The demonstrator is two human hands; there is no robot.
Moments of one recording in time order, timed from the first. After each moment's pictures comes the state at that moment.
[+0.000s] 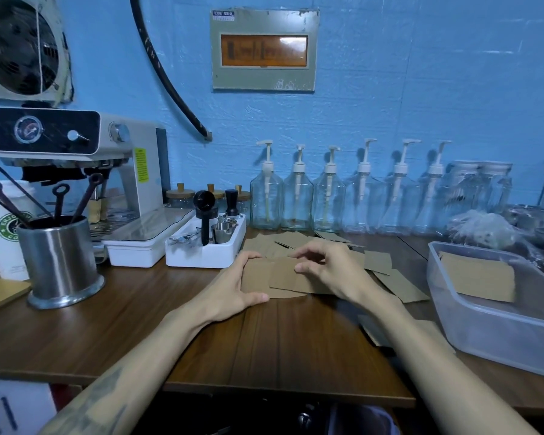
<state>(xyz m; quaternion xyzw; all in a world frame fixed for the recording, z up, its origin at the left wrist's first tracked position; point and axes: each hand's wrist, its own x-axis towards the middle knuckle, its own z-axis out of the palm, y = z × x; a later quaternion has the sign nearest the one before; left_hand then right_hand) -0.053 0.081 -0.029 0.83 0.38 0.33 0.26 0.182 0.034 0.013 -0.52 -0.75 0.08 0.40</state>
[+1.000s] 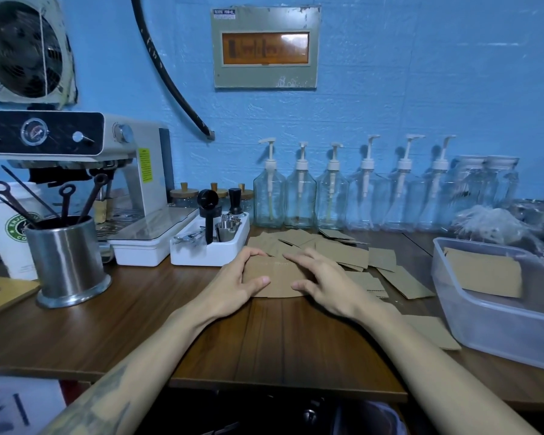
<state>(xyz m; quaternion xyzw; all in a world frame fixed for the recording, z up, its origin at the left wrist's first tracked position) -0.053 0.080 -0.030 0.80 0.38 0.37 0.27 0.176 0.037 -0.016 -0.50 -0.81 0.01 0.28</state>
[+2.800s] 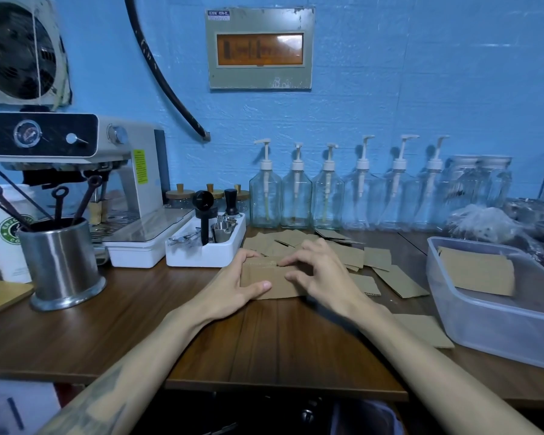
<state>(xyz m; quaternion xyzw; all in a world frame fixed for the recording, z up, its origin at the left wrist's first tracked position) -0.051 0.076 -0.028 0.81 0.37 0.35 0.28 0.164 0.022 -0.003 -0.49 -0.78 -0.03 0.39</state>
